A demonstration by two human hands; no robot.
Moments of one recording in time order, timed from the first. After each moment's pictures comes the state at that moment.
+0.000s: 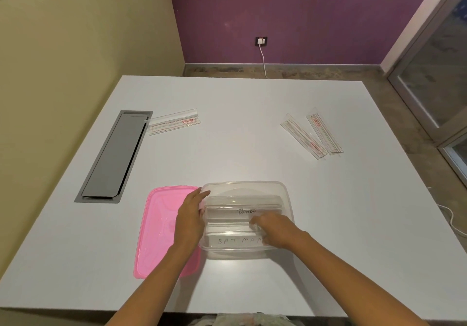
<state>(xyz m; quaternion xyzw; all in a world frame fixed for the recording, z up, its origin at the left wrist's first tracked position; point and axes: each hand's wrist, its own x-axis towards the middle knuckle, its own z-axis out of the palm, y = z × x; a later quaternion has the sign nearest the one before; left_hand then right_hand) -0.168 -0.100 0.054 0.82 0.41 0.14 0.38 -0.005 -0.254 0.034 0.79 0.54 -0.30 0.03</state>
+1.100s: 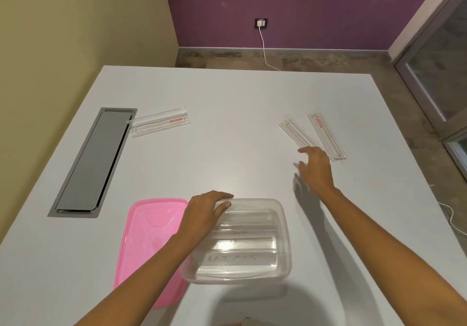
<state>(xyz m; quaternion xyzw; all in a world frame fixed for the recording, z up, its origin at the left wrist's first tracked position) -0.085 -0.072 0.052 0.88 0.30 0.02 0.37 0.182 -0.214 0.040 0.92 0.28 -0.07 -0.25</state>
